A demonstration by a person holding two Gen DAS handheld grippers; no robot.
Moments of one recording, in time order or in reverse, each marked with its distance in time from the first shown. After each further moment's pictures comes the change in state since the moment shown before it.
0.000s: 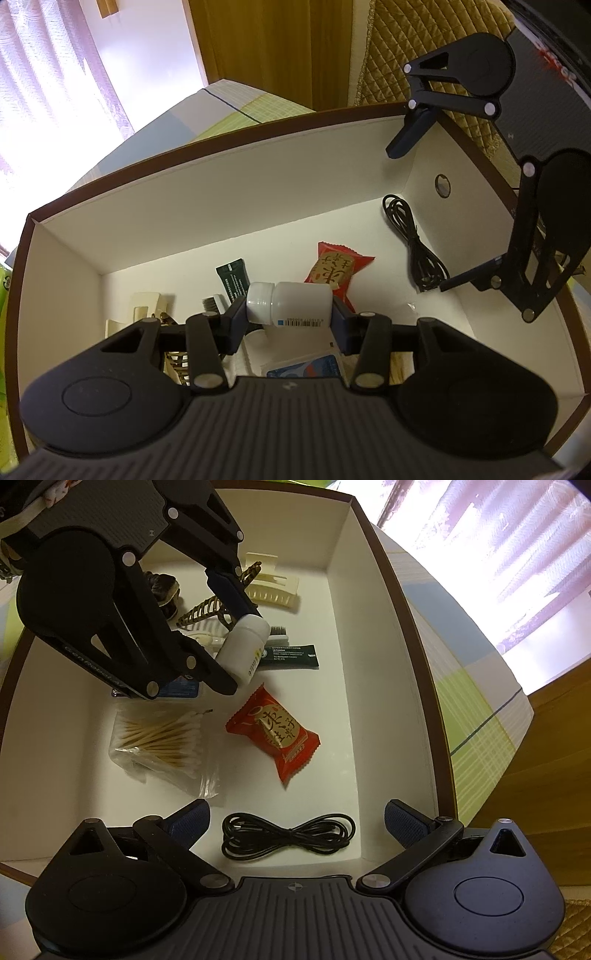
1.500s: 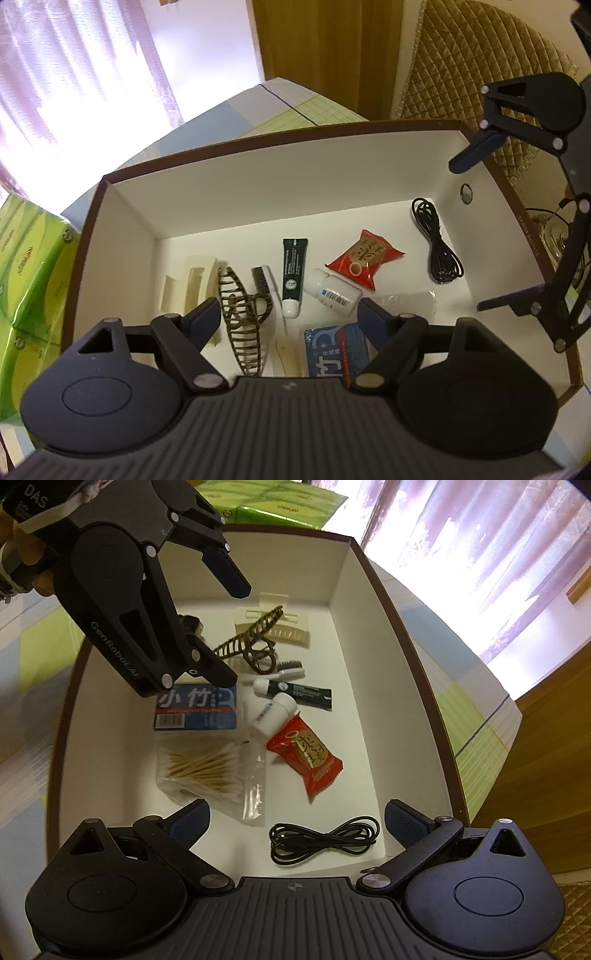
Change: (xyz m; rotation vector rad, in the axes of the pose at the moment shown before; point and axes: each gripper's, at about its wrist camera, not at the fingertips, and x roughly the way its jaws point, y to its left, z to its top) left arm -0.044 0.011 -0.014 -0.130 0.009 0.115; right arm -0.040 0.034 0.000 0.068 -0.097 -0.020
